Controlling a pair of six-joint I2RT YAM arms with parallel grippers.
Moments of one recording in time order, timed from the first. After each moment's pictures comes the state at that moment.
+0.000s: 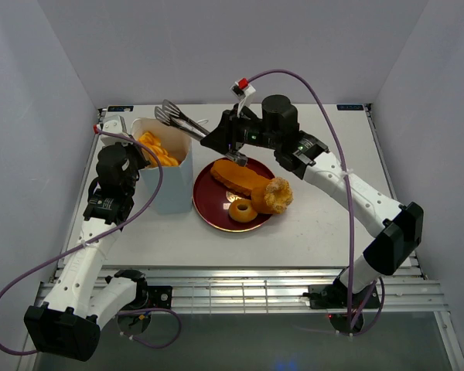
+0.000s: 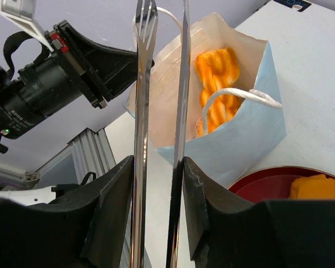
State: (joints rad) left arm -0.20 0.94 0.90 -0.10 -0.30 -0.24; right arm 0.76 1.59 1.58 -0.11 -0.45 0.40
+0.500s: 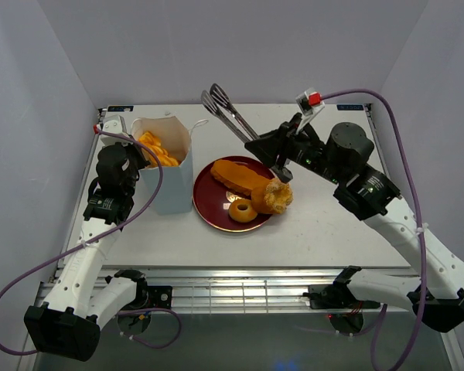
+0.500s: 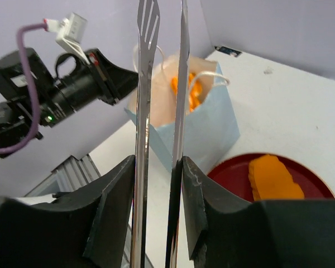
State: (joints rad) left arm -0.20 0.94 0.90 -0.10 -0.30 -0.24; right arm 0.76 1.11 1.38 -0.21 -0.23 0.36
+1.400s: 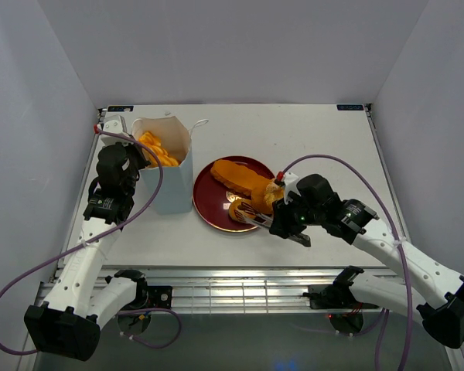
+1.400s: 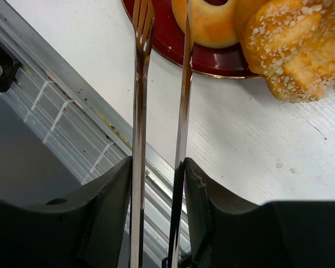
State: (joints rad) left arm -0.20 0.94 0.90 -0.10 -0.30 -0.24; right arm 0.76 0.94 0.84 -0.68 -0.25 0.23
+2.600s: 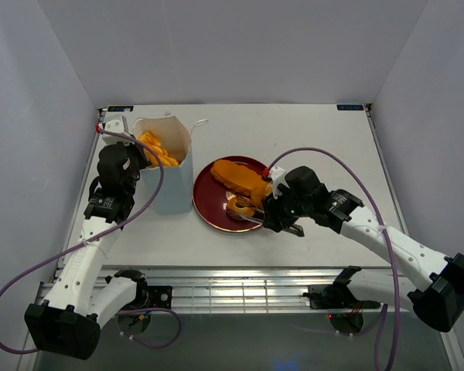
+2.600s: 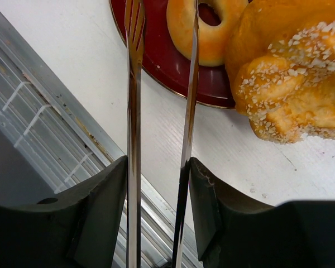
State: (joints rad) left arm -0.20 0.95 0.90 -0.11 -0.28 -0.24; right arm 0.77 1.08 0.89 -0.64 -0.23 0.09
